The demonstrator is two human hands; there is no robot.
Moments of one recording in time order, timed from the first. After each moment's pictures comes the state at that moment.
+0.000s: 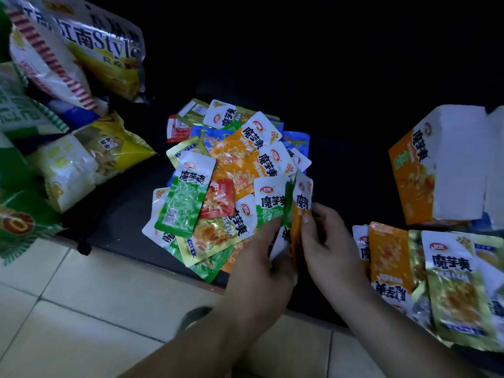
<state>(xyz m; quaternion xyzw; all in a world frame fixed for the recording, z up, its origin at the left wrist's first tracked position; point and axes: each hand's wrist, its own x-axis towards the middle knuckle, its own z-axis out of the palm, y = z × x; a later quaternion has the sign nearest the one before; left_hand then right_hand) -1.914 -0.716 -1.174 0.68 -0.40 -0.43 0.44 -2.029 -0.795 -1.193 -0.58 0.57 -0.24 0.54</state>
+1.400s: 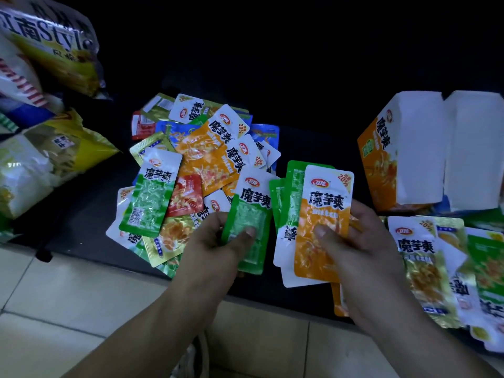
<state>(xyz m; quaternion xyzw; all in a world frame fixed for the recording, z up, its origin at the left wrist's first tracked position) -1.910 -0.726 -1.169 0.69 -0.17 -0.51 0.49 -2.089 -0.796 -1.156 -0.42 0.60 -0.33 0.59</state>
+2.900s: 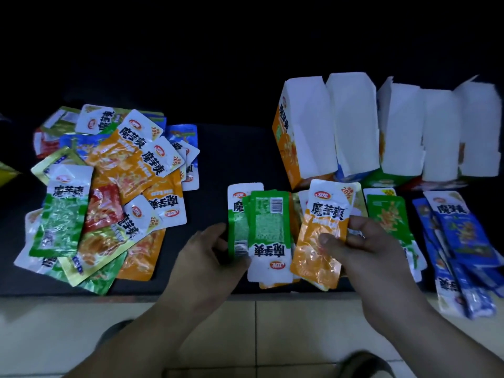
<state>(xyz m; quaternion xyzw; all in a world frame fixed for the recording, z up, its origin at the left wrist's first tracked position) -1.984 -0.738 -1.193 0.74 -0.47 -0.40 0.27 -2.215 -0.782 -1.142 -0.37 0.68 -0.34 0.54</state>
